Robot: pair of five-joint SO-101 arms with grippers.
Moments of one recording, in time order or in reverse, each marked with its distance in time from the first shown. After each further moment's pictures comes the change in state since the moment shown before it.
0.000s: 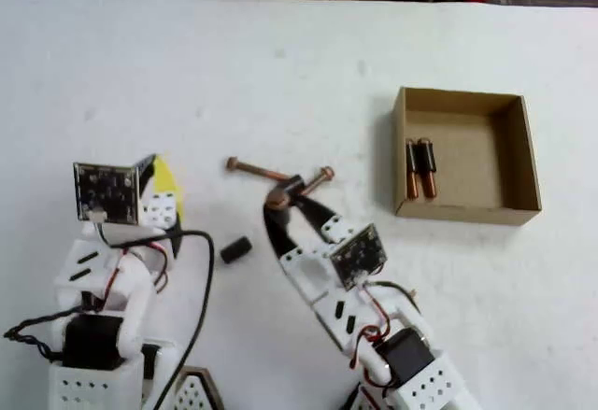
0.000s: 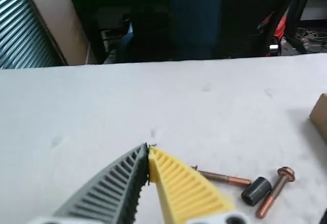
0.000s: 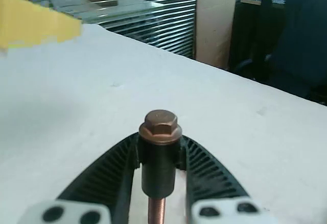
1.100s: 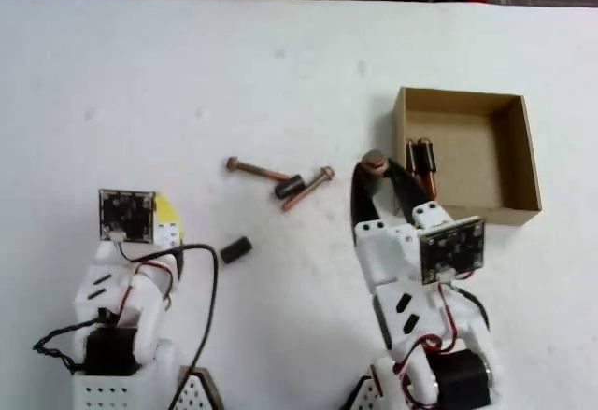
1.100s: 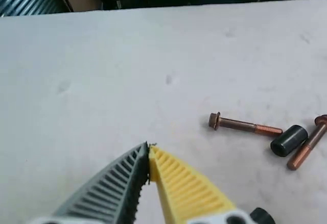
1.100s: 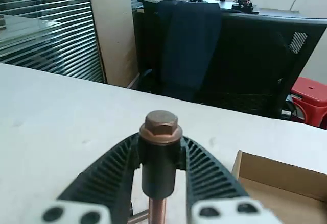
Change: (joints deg) left arm -4.3 -18.2 20.7 4.8 -2.5; right arm 20.8 3.0 -30.3 24.6 0.2
